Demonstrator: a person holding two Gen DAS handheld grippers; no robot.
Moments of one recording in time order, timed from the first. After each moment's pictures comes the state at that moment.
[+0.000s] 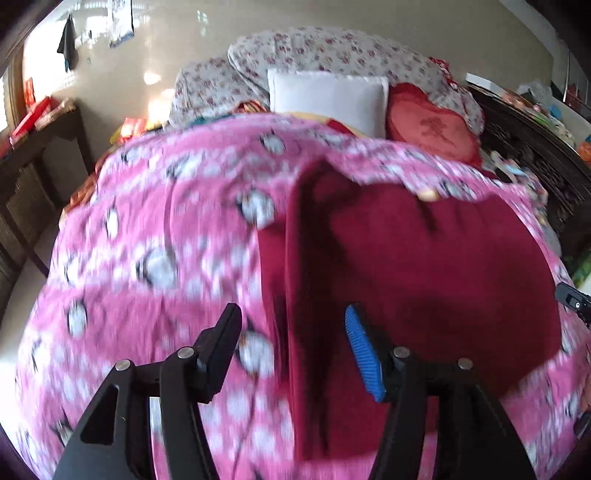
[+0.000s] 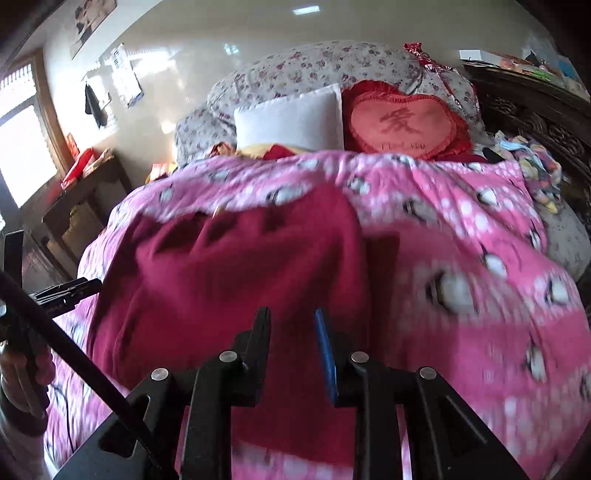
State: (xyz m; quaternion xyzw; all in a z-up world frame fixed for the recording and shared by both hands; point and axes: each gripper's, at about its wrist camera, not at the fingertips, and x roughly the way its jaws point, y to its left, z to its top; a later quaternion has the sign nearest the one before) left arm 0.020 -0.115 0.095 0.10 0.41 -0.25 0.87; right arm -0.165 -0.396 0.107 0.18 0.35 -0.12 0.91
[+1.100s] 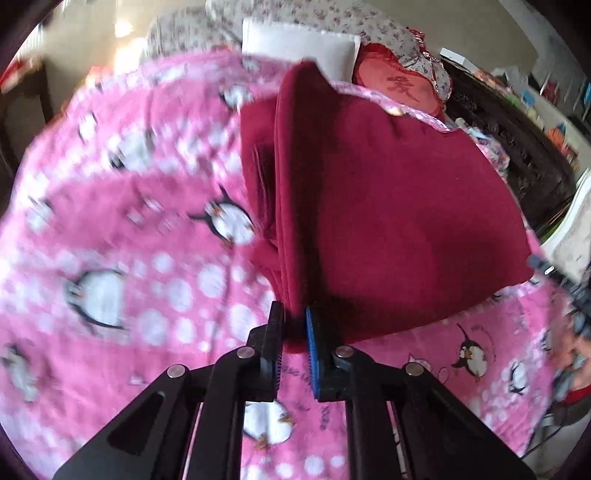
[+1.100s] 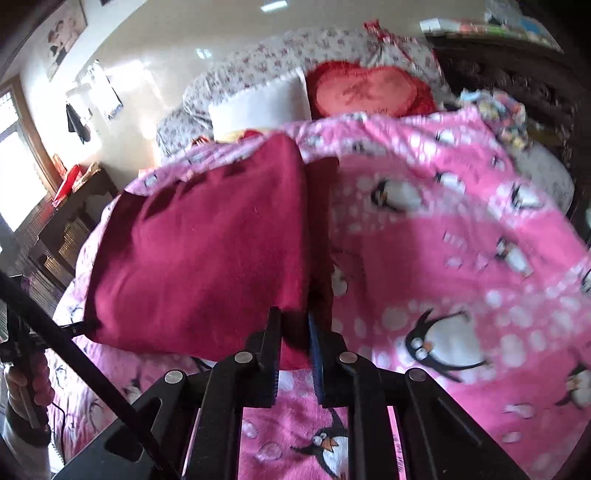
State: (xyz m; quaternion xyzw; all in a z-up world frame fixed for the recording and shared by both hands) left arm -0.019 -0.079 0.059 0.09 0.47 -0.32 0.82; right arm -0.240 -0.398 0.081 0.22 0.34 -0.15 0.90
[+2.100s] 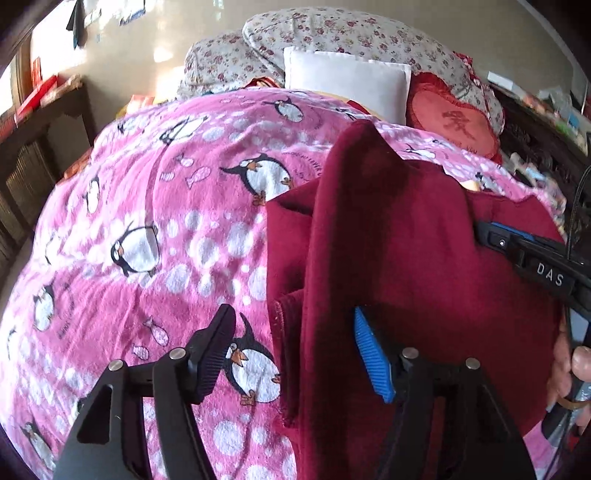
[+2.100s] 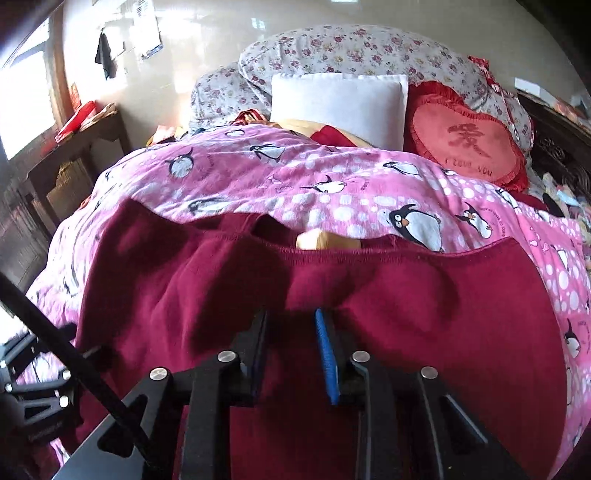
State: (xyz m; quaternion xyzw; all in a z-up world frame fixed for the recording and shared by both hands) left arm 0.061 -0.129 0.057 0.07 0.44 -0.23 0.87; right arm 0.020 -0.338 0.072 0.11 0.39 -0.12 0.90
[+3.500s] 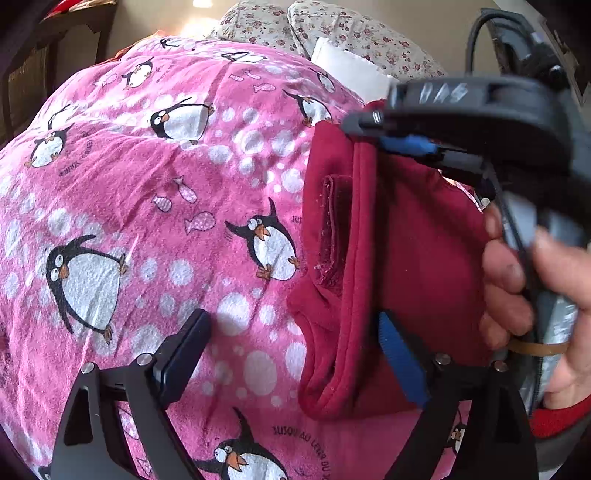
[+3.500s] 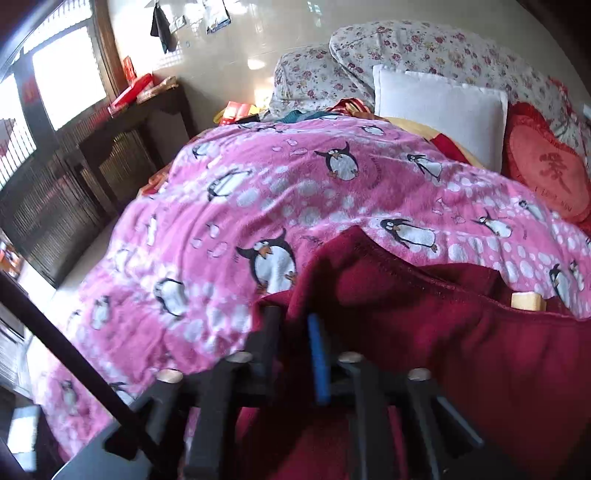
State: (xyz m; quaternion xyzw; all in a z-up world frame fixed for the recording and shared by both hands) left arm 0.023 -0.060 0.026 -0.08 0.48 -0.27 0.83; right arm 0.096 -0.218 0.095 0.11 0.42 0.01 0.90
